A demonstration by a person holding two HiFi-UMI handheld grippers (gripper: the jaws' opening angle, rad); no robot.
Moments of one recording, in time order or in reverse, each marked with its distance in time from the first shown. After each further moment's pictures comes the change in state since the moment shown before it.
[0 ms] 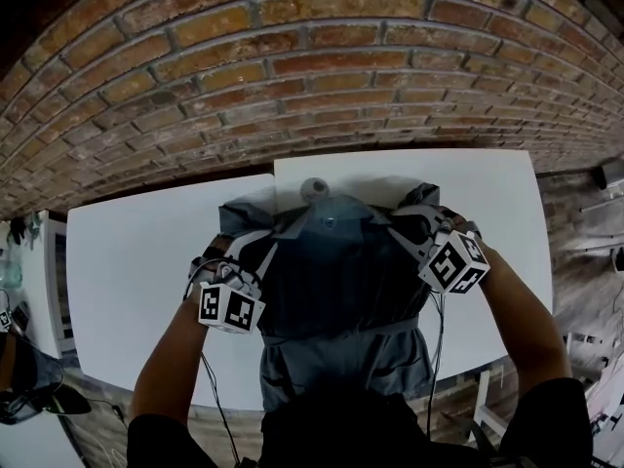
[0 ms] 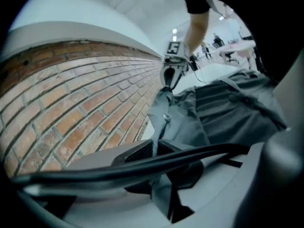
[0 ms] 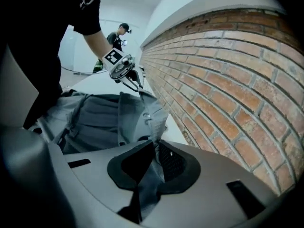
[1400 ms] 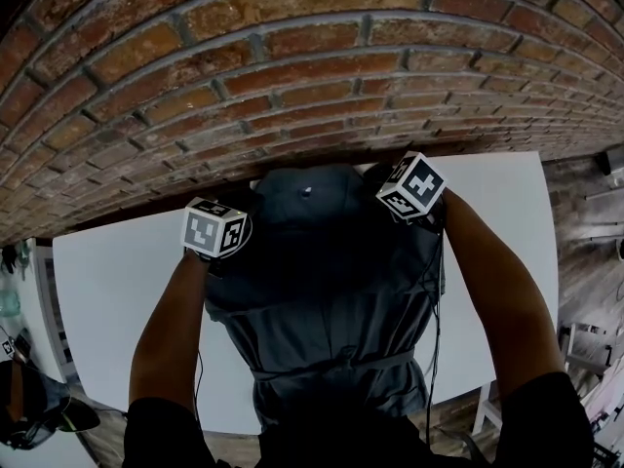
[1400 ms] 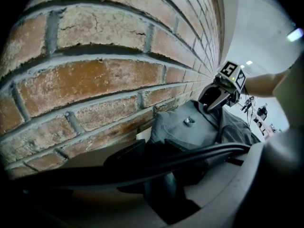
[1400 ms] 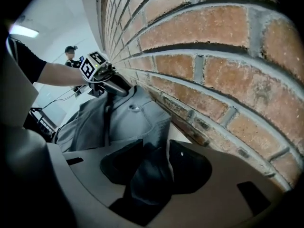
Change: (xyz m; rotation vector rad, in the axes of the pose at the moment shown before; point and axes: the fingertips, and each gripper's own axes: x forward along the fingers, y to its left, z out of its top) left arm 0.150 0.068 -0.106 -0.928 0.328 -0.190; right arm 0.131 -0.096 -0.087 0.582 0.227 0.234
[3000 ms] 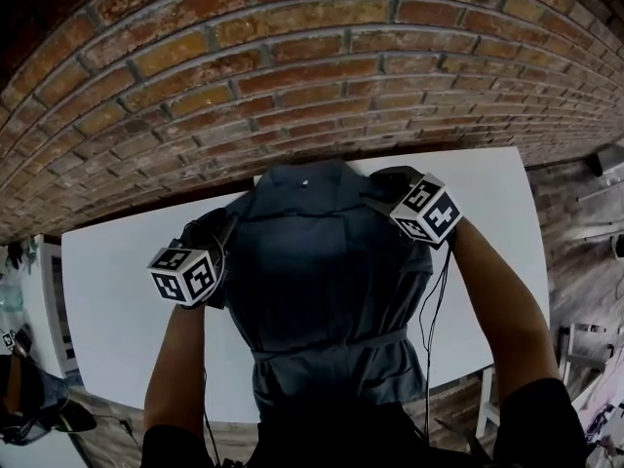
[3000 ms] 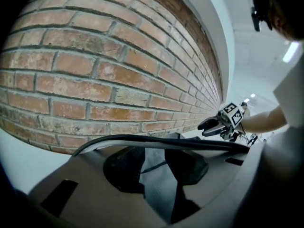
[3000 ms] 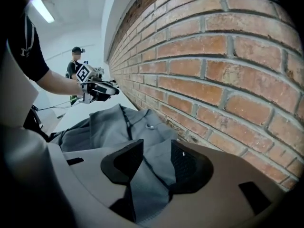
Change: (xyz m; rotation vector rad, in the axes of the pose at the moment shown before) left arm -0.139 -0.036 0.006 -0.204 -0.423 0.038; right arm -0.086 0.050 0.016 -0.086 -0.256 -0.169
